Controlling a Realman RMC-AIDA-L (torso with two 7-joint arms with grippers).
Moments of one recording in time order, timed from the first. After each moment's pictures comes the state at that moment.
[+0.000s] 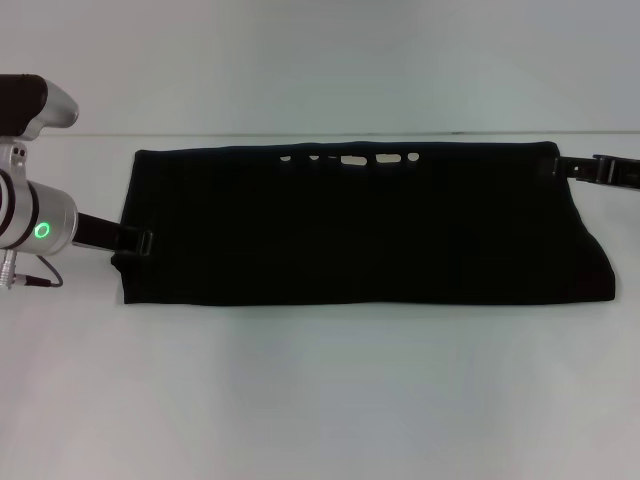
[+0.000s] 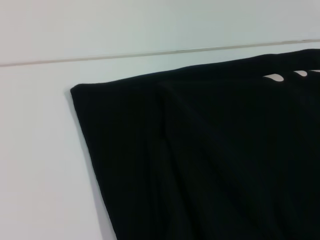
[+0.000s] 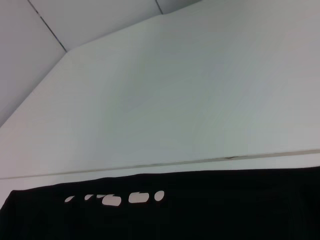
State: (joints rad) left arm -0.75 -2.04 0.83 0.71 2.62 1.02 -2.40; right arm 0.78 1.92 -0.37 -0.44 -2.33 -1.05 1.97
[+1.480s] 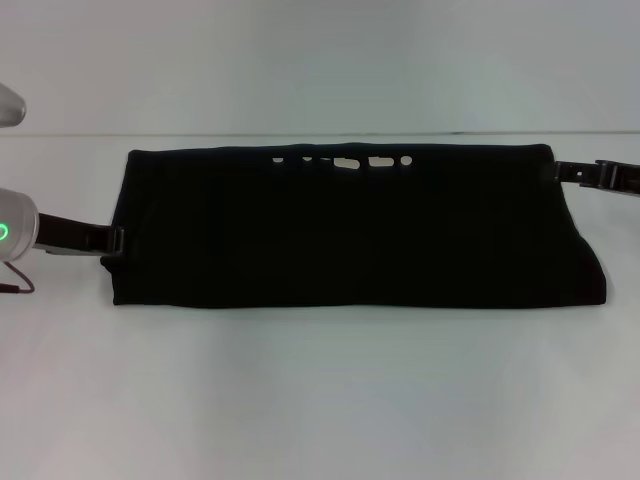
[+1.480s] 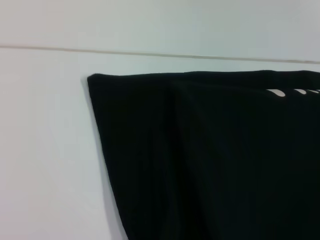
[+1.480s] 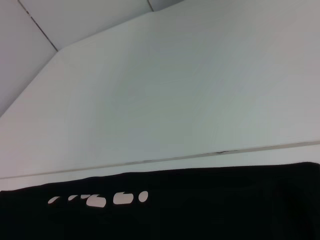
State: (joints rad) left arm -0.70 -2.03 0.71 0.79 2.59 1.15 -2.40; right arm 0.77 1.93 -0.37 -0.44 -2.33 -1.04 1.98
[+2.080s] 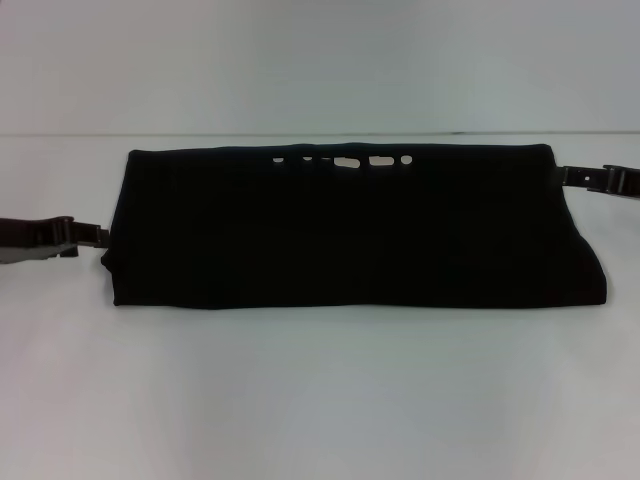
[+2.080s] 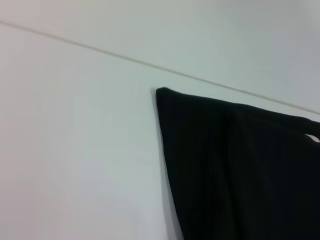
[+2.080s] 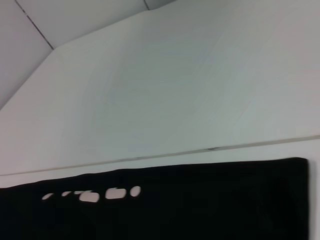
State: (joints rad) left arm -0.66 -2.02 0.48 0.81 2.59 1.20 -2.41; right arm 0.76 1.92 -0.37 -0.44 -2.33 -1.04 1.98
